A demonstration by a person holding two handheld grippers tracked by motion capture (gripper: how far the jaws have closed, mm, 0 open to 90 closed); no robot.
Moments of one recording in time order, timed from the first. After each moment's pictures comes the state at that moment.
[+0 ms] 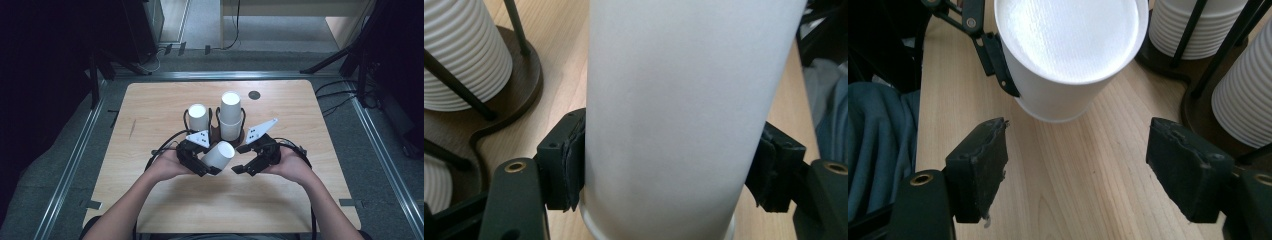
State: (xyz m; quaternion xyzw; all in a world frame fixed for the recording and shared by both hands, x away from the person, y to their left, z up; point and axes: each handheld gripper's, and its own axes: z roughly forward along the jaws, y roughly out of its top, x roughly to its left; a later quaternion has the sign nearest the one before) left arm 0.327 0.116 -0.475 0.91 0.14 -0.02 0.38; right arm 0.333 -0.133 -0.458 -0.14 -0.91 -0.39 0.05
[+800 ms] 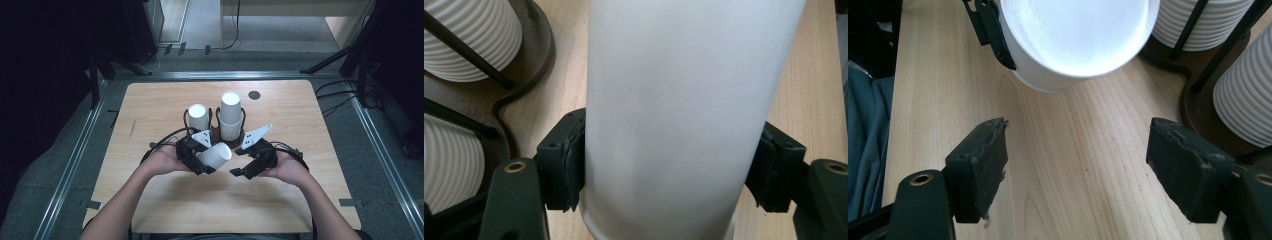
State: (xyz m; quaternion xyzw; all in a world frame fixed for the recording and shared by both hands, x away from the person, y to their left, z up) left arm 0.335 0.114 -0.468 0.95 0.12 -0.01 0.29; right arm 0.331 -0.125 -0.471 -0.13 -0.92 -0.38 0.02
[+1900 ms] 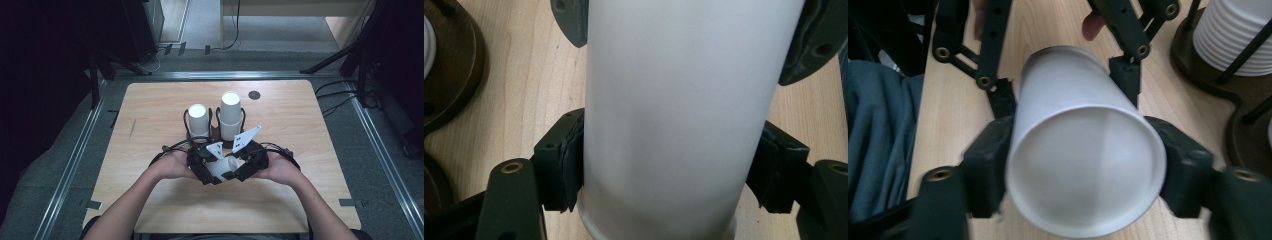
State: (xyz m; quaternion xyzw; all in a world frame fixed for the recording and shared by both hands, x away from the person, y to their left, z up) left arm 0.324 0.085 -0.486 0.96 0.07 -0.03 0.26; right arm 0.327 -0.102 -0.472 -0.08 -0.92 -0.38 0.05
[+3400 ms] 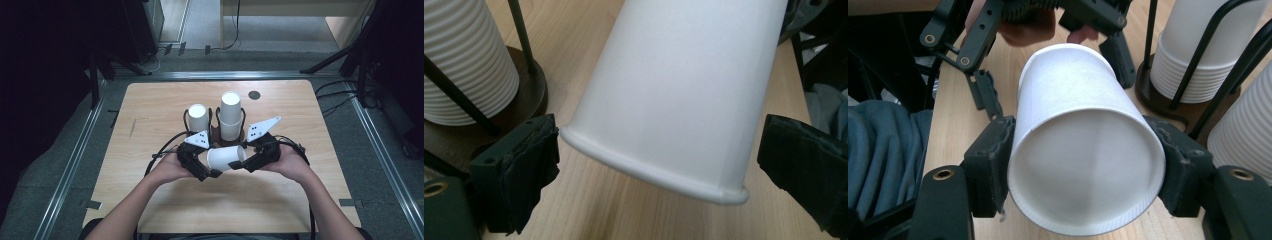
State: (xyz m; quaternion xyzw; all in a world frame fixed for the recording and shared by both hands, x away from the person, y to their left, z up) left arm 0.321 0.115 -0.479 0.89 0.16 -0.01 0.43; right arm 0.334 -0.131 -0.445 -0.11 -0.89 -0.44 0.04
